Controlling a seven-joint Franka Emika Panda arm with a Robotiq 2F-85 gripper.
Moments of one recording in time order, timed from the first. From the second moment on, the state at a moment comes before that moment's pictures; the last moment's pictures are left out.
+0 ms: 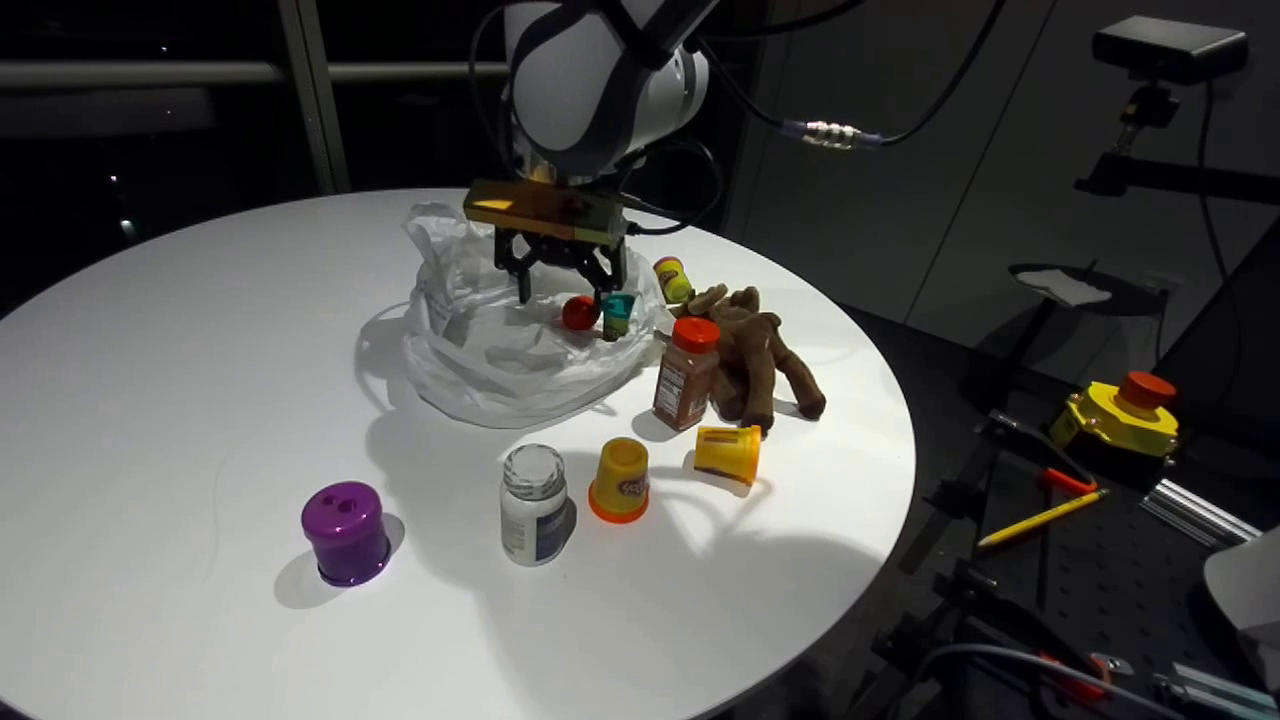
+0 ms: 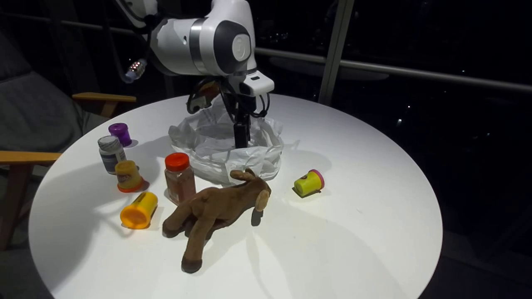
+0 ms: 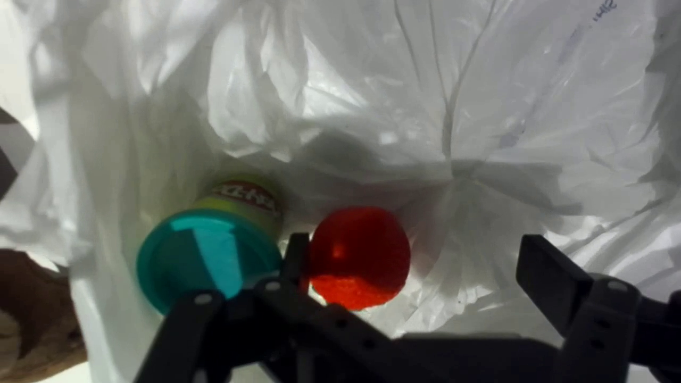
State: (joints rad) arm 0.28 0.81 -0.19 -1.64 0.00 2.48 1.23
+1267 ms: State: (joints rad) arm 0.23 0.68 -0.17 -1.78 0.01 2.42 1.35
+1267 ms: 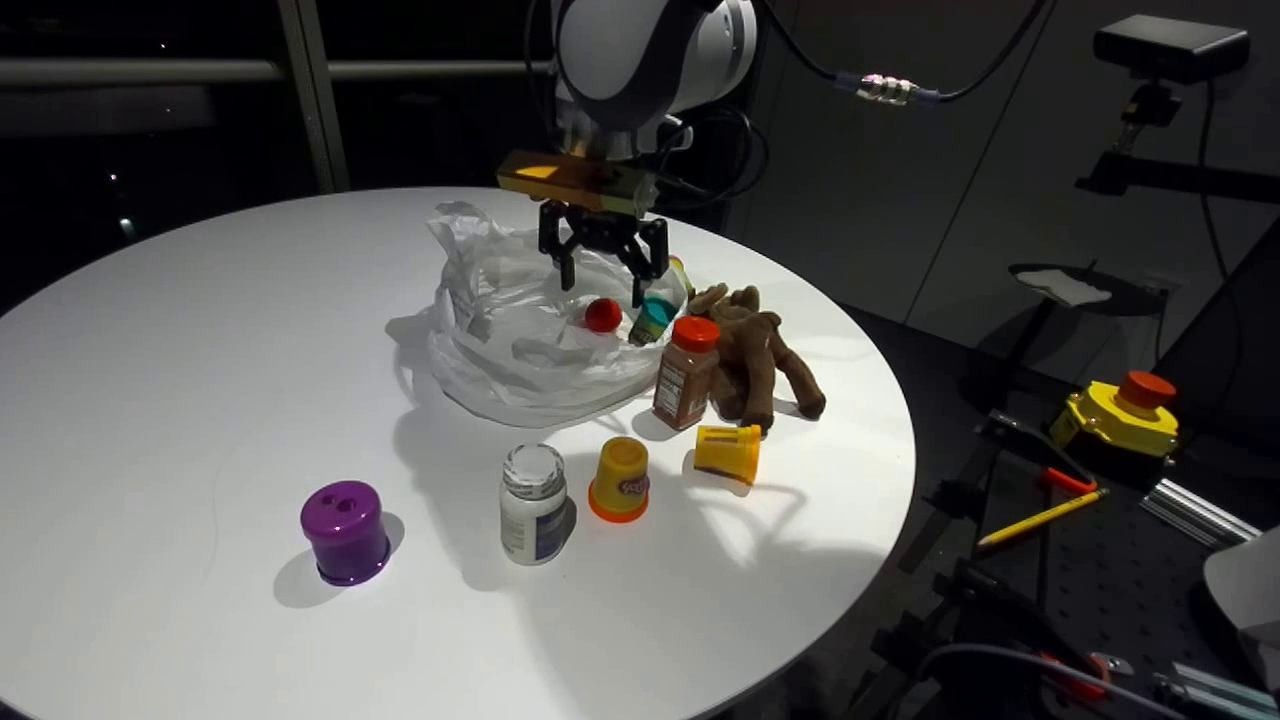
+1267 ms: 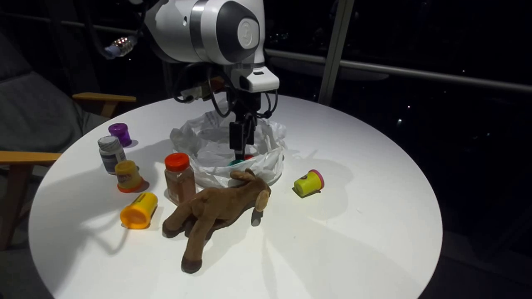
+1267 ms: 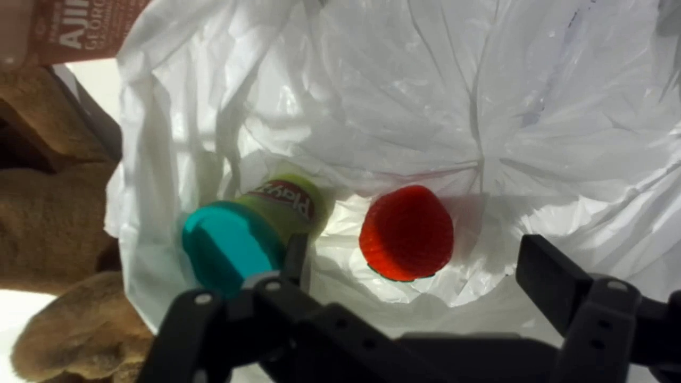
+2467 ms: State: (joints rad) arm 0.18 0.68 -0.15 -1.79 0.01 2.42 1.35
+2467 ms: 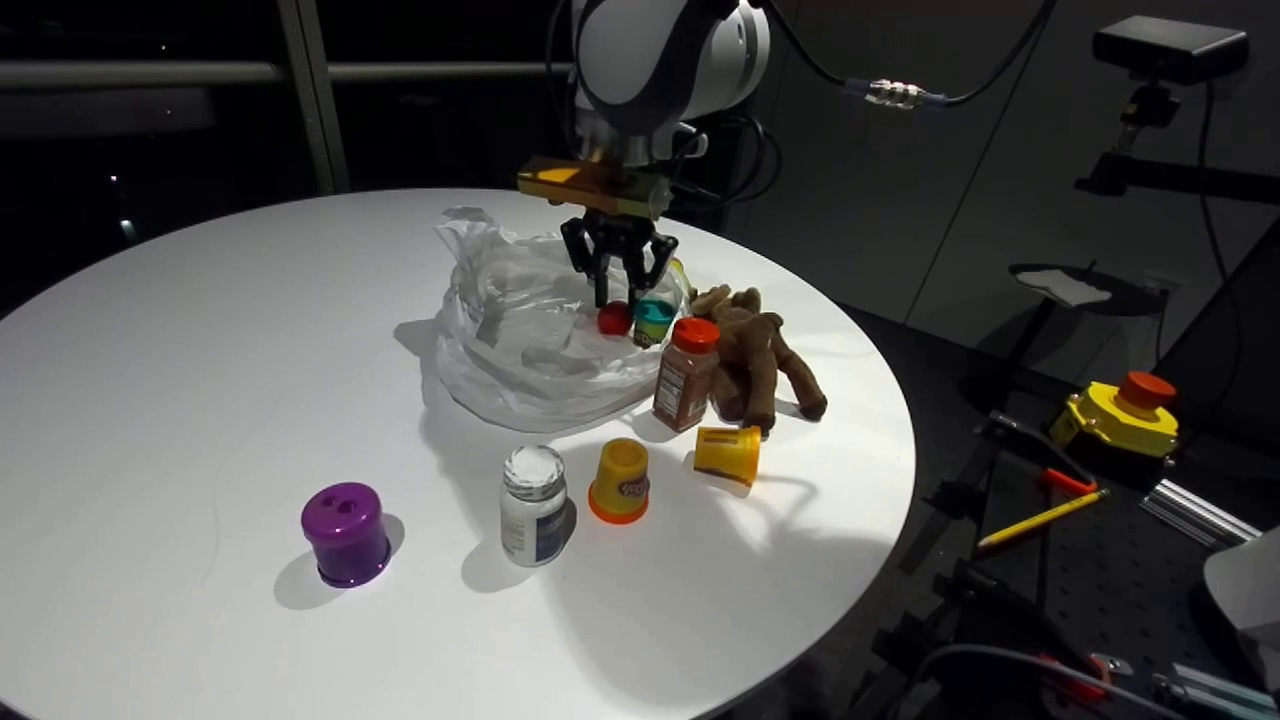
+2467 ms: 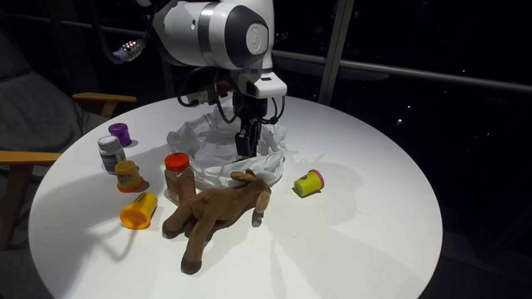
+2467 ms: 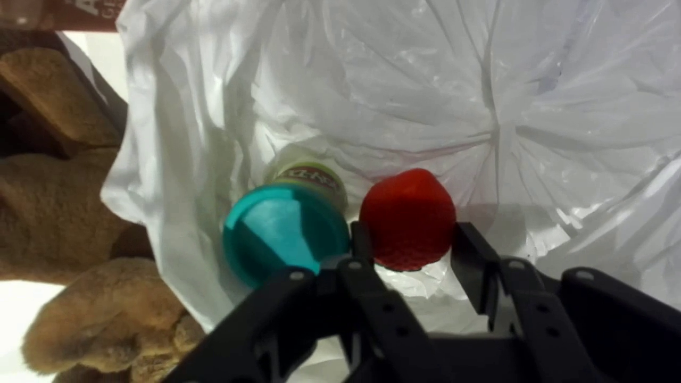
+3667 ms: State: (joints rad) arm 0.17 0.66 -0.13 -1.77 0.01 2.44 1.35
